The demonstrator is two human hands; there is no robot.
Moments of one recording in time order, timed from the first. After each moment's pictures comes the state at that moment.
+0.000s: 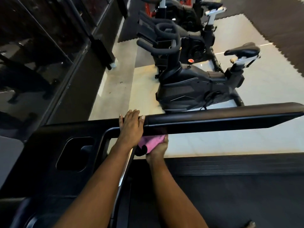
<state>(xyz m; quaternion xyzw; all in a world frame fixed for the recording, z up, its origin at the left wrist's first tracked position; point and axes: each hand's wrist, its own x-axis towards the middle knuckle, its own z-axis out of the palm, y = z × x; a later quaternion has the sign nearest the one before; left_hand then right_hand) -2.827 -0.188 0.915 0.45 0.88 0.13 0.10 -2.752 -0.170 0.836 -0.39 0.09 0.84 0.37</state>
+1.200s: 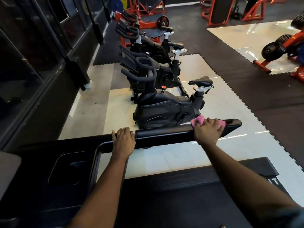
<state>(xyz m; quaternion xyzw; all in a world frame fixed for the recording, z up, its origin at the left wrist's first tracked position) -2.824 -0.187 0.910 0.48 0.86 0.13 0.03 -2.538 -0.020 0.917 -0.69 -0.70 0.13 0.11</state>
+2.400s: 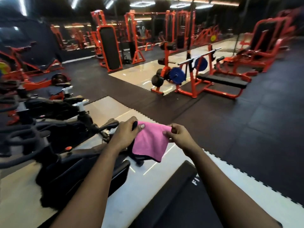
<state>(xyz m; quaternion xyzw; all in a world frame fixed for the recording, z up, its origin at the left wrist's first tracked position) -2.429 0.071 1.114 0.78 0.52 0.29 0.19 -2.193 0.038 1.058 -0.55 -0.51 0.43 0.50</state>
